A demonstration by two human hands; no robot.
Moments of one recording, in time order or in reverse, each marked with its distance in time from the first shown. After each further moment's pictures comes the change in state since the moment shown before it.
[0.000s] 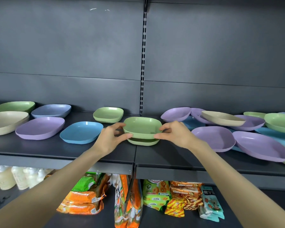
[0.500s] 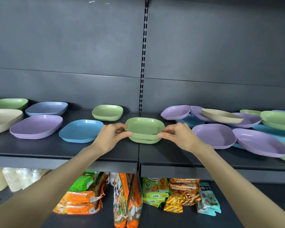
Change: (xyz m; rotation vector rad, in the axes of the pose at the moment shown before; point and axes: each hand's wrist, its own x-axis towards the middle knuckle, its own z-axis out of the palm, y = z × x) left_hand 0.004 -0.007 -0.010 0.062 -0.066 0.075; right_hand -0.015 -0.009 0.006 -0.118 0.029 0.006
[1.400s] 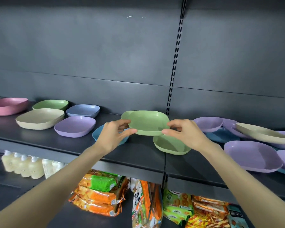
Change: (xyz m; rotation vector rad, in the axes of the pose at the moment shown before) left_hand -0.017 -0.010 -0.064 -0.049 0.258 -0.077; right_hand 0.045 -0.056 0.017 0.101 0.031 -0.149
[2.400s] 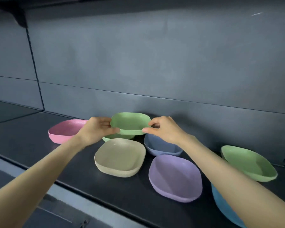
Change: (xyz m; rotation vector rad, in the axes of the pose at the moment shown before) left_hand 0.153 -0.230 -0.327 0.041 -0.007 -0.199; right_hand 0.283 -0.230 0.275 0.050 -0.191 -0.195
